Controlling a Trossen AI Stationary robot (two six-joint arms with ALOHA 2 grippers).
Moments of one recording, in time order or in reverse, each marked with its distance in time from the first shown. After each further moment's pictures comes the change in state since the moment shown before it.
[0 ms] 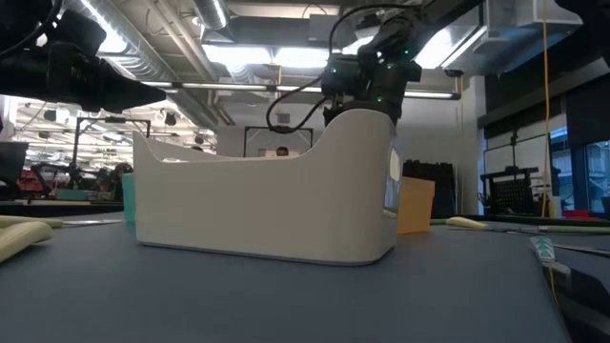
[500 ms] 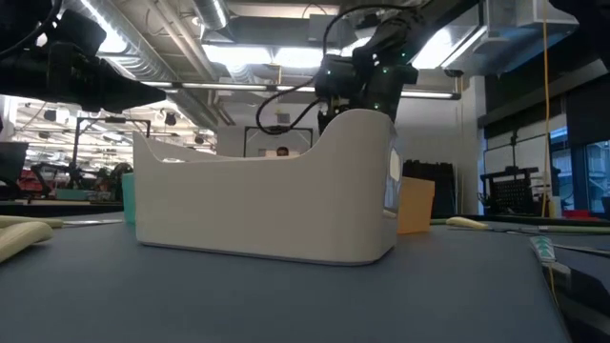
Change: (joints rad) left arm 0.000 0.000 0.000 0.000 0.000 0.000; right arm 0.035 0.037 0.000 0.033 0.071 -0.084
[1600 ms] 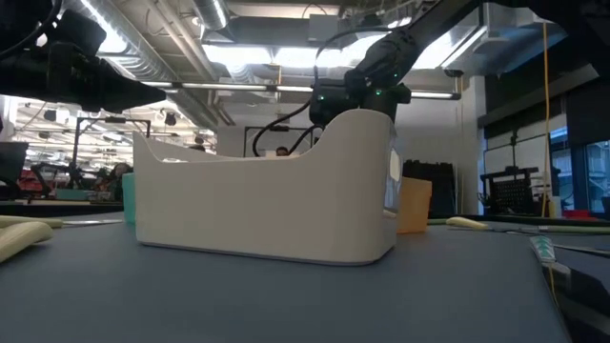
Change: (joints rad) left arm 0.000 0.000 0.000 0.000 0.000 0.000; right arm 0.000 0.097 0.001 0.022 0.002 0.013
